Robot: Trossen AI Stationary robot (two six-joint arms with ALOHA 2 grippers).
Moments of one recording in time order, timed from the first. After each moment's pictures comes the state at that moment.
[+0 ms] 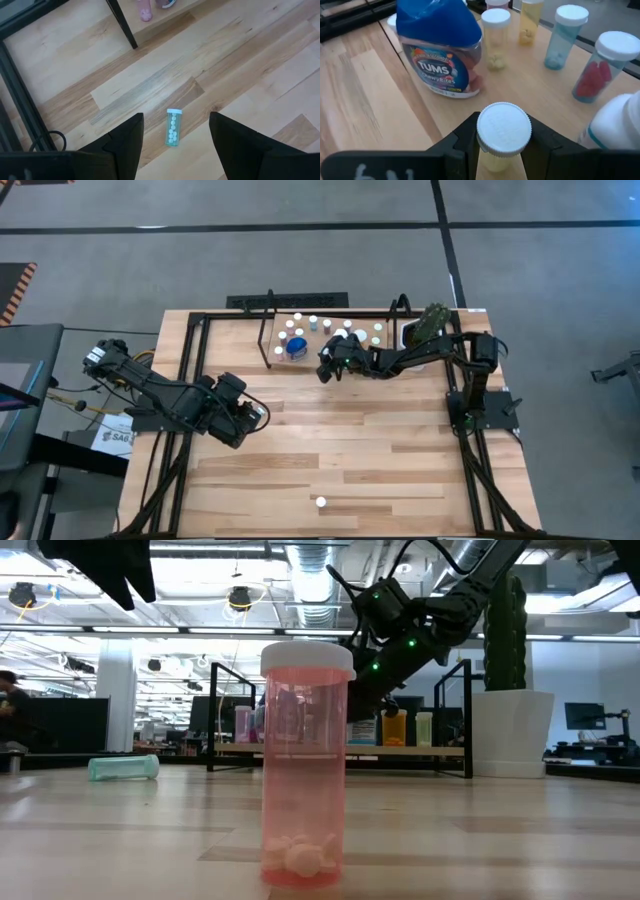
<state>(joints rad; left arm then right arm) -0.48 1.32 1.24 -1.42 -0.58 -1.43 -0.24 1.87 0.98 0.37 0.34 0.32</state>
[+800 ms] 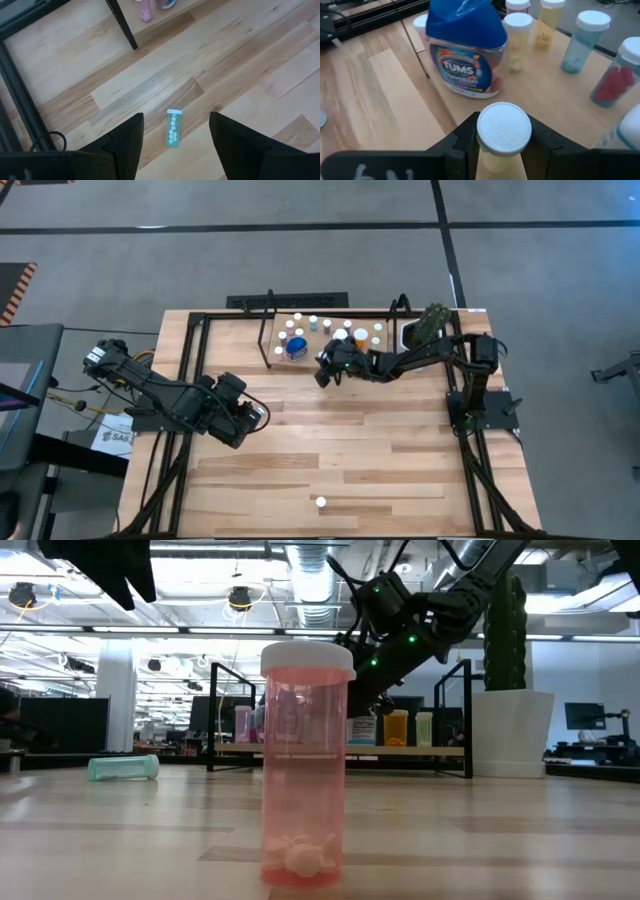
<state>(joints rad) -0.48 1.32 1.24 -1.42 -0.59 -1.43 -0.21 1.87 0.98 0.39 0.34 0.31</state>
